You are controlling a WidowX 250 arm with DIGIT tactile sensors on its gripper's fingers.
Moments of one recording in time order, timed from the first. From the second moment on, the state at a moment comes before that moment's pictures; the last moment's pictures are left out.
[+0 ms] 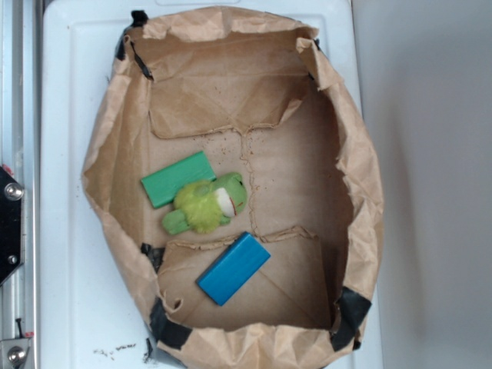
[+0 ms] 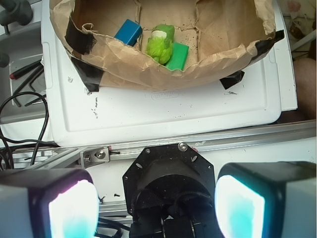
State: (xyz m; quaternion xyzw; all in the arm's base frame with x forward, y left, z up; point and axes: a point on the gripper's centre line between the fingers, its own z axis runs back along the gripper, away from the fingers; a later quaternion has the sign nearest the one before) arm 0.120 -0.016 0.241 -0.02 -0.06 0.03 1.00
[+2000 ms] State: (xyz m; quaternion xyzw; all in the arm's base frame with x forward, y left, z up) arm 0.259 0.033 0.105 0.00 -0.05 0.09 0.99
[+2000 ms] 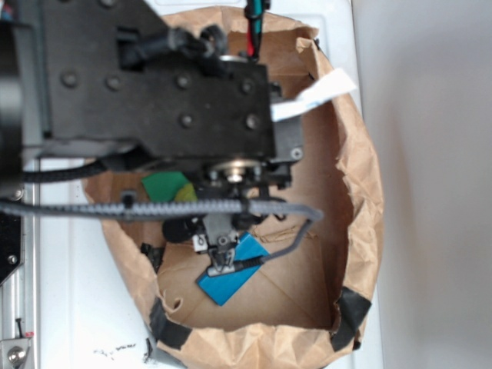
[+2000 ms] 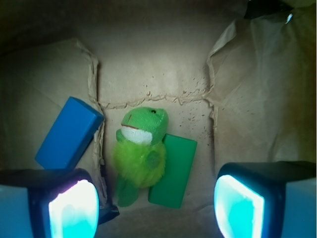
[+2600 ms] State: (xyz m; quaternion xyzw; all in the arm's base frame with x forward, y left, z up) arm 0.258 0.038 0.081 -0.06 -0.06 0.10 0.99
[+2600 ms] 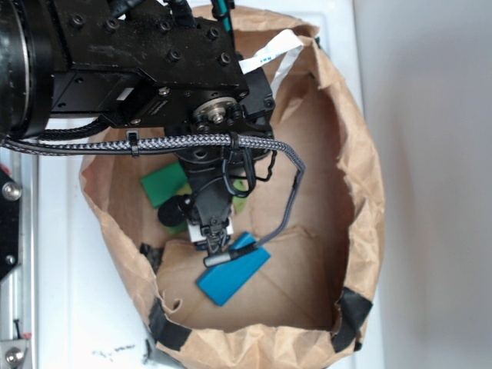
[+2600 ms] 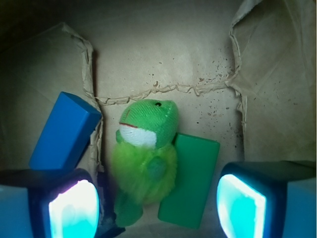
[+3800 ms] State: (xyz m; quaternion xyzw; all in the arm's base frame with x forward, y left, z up) arm 0.294 0.048 0.057 -0.09 -0.05 0.11 0.99
